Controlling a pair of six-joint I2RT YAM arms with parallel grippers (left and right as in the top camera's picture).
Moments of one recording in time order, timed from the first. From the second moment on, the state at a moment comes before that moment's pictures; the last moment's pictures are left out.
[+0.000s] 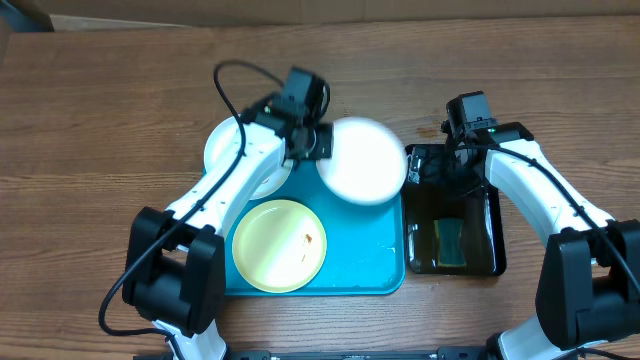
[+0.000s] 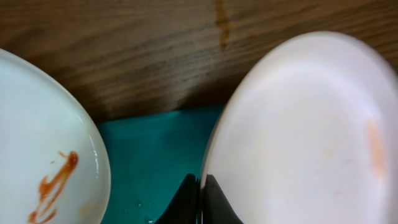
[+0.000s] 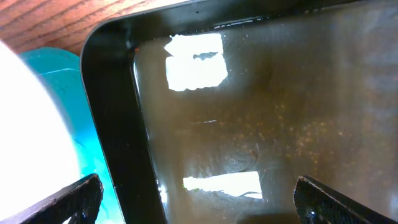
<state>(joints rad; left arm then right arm) -0.41 1.88 1.48 -0.75 0.09 -0.34 0.18 1.74 1.17 -0.79 -0.14 0.38</state>
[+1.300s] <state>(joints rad) 0.72 1.88 1.34 -0.77 -0.06 -0.50 0.18 1.74 1.17 -0.79 -0.14 0.38</state>
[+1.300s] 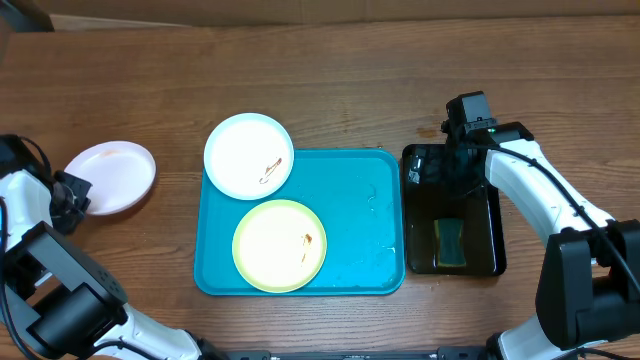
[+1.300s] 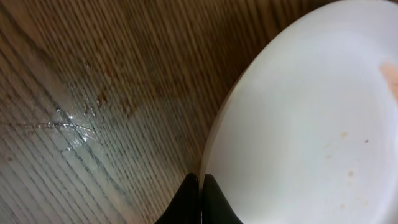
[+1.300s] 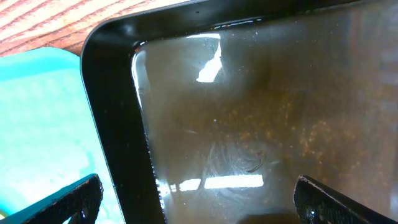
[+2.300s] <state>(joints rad) 0.11 1.50 1.12 -1.22 0.28 -0.19 0.18 1.74 1.17 -0.79 -0.14 0.38</state>
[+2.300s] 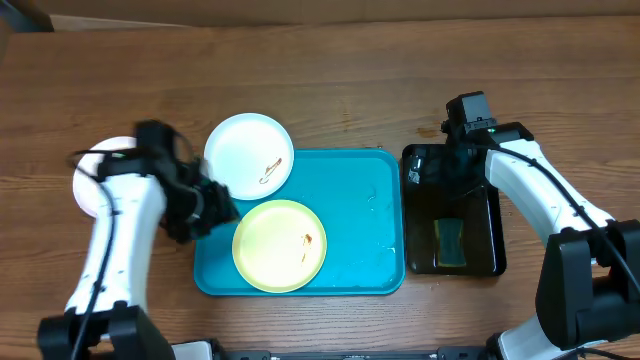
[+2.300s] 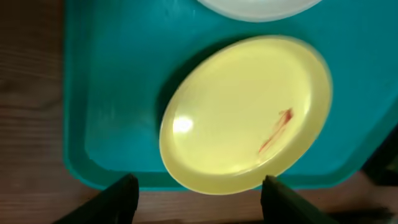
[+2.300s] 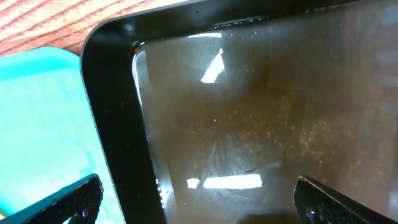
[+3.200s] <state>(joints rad) -0.13 1.51 0.72 -0.81 0.25 -0.34 0.18 1.74 1.17 -0.79 -0.14 0.38</state>
